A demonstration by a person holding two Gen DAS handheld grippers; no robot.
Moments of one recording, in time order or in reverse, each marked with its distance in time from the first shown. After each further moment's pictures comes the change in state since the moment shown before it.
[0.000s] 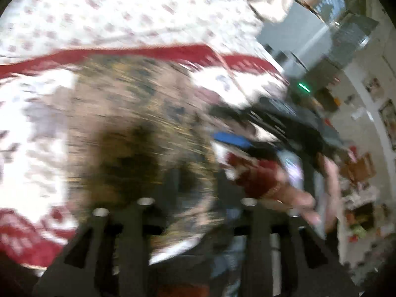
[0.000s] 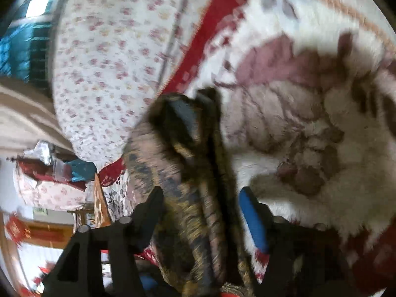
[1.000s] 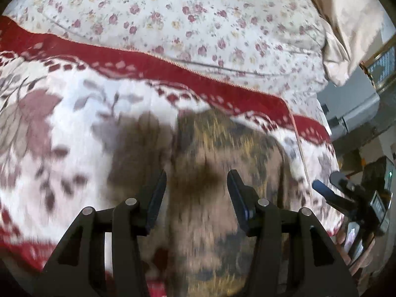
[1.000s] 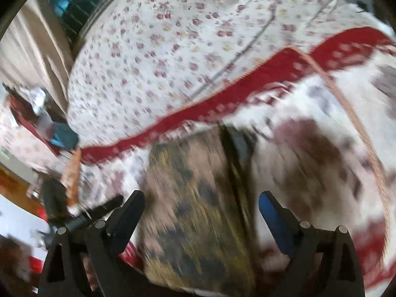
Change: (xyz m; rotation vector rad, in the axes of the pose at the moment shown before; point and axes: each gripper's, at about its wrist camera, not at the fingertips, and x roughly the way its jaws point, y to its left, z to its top) left arm 0.005 0.127 0.081 -0.308 -0.045 0.117; right arm -0.028 0.071 0.023 -0.309 -0.094 -0.117
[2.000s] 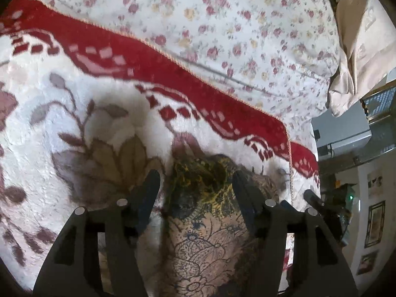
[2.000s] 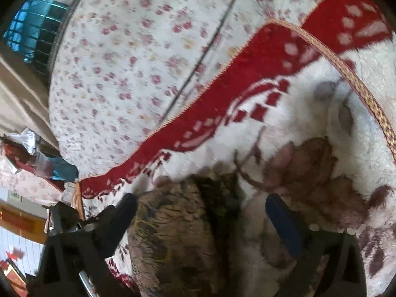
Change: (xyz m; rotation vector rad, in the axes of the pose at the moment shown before) left arm 0.065 0.036 0.049 -0.157 0.073 -0.154; right arm 0.070 -0.065 0.050 0.174 0.057 0.017
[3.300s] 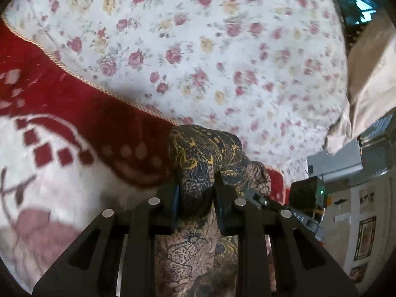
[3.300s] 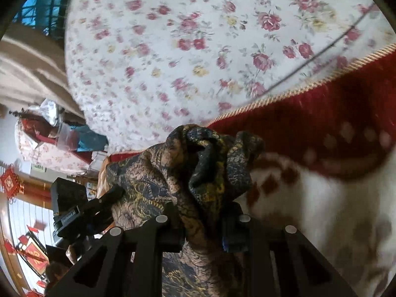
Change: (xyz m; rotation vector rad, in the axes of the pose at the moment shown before) left arm -0.047 0.068 0.149 -0.055 -0.071 -0.031; right arm 0.190 0.136 0.079 -0.079 0.196 0.200
